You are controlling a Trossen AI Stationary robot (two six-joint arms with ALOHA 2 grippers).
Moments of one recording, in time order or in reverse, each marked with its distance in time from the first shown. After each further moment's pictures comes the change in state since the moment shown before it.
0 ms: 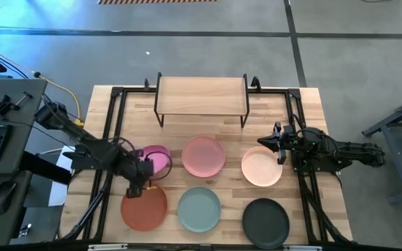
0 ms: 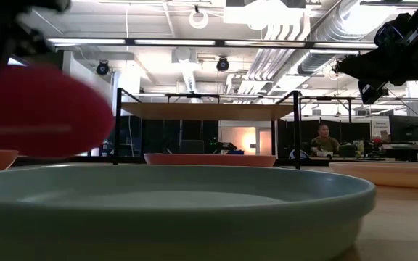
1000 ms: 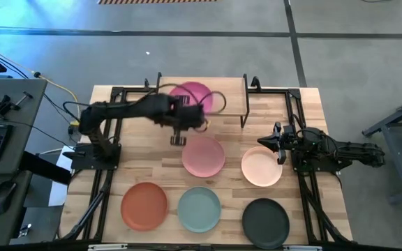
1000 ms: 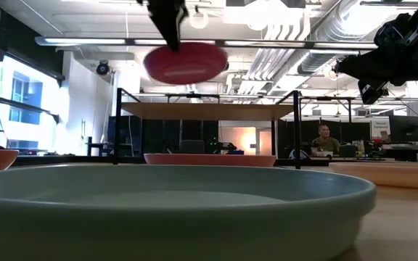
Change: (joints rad) left arm 0.613 0.594 0.956 -0.386 -0.294 0.861; right arm 0.000 0.000 0.000 0.000 0.000 0.000
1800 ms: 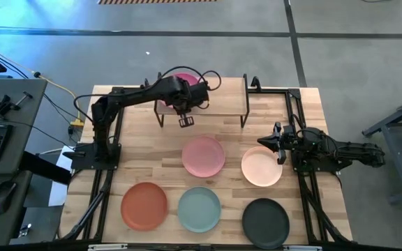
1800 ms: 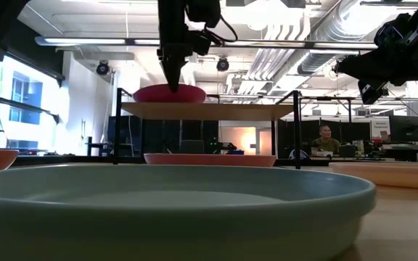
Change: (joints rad) left arm 0.232 0.120 -0.013 0.020 0.042 -0.165; right arm 0.000 0.000 0.000 0.000 0.000 0.000
